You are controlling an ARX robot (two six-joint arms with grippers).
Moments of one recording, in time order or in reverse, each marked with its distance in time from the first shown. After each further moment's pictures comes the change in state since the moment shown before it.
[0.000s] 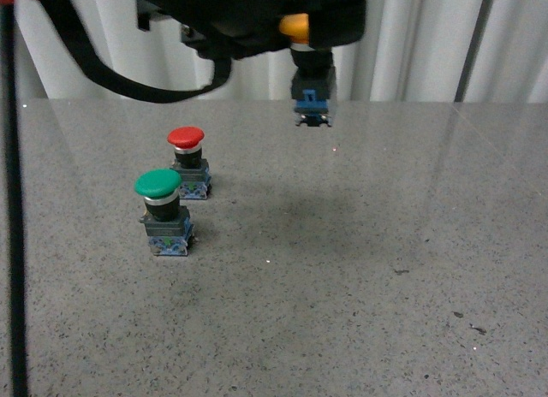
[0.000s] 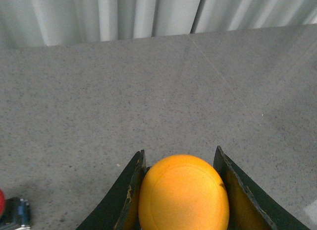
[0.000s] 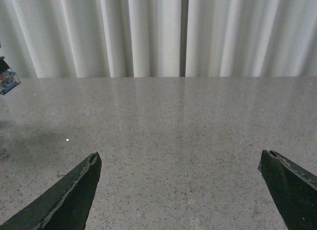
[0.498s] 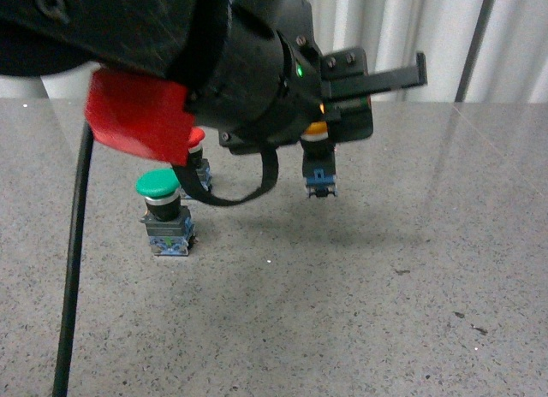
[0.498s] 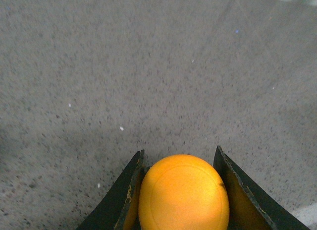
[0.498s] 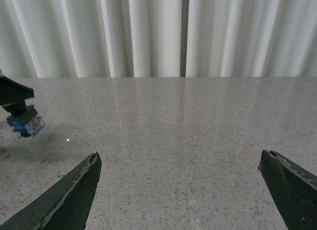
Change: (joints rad) left arm -0.041 0.198 0.011 0.048 -0.105 -0.190; right arm 0.000 0.000 0.000 0.000 0.000 0.000
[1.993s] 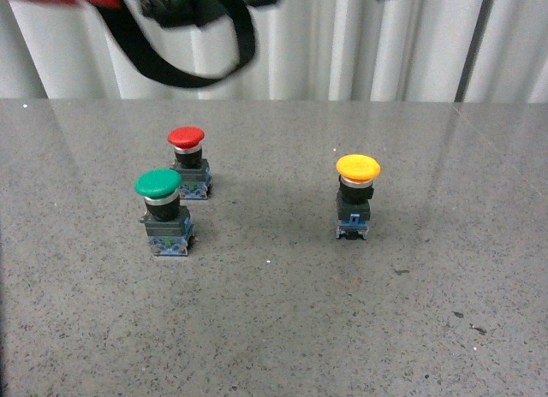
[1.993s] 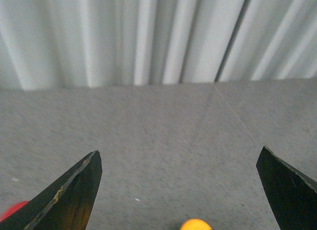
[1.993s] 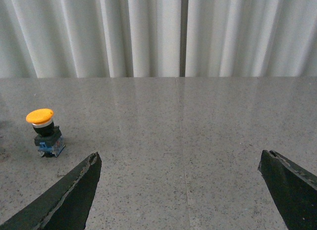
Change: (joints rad) left arm -0.016 -0.247 -0.075 0.138 -0.134 0.200; right arm 0.000 0.000 0.000 0.000 0.000 0.000
